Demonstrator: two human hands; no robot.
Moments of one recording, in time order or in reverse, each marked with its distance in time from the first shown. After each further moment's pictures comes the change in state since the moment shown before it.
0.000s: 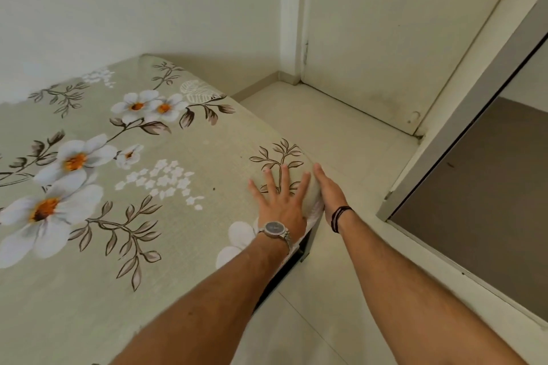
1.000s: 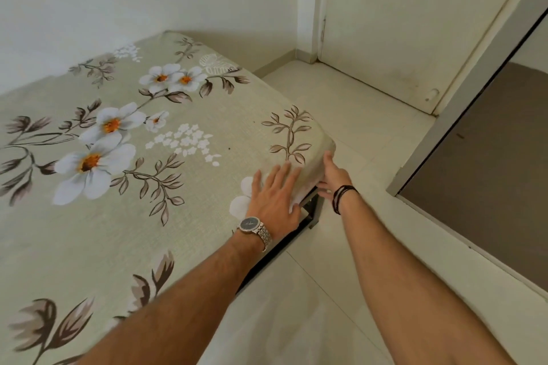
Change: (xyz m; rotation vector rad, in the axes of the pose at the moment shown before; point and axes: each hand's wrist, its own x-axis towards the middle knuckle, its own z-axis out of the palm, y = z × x) left_hand -0.099 -0.027 -0.001 -0.280 0.107 0.103; right_hand -0.059 0.022 0.005 0.015 0.075 0.160
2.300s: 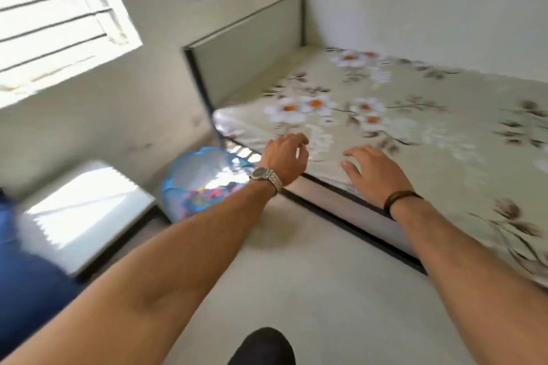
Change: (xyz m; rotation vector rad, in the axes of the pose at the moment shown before) left_hand -0.880 -0.089 -0.377 0.108 0.595 -1.281; right_hand -0.800 0.236 0.337 -1.233 -1.135 -1.538
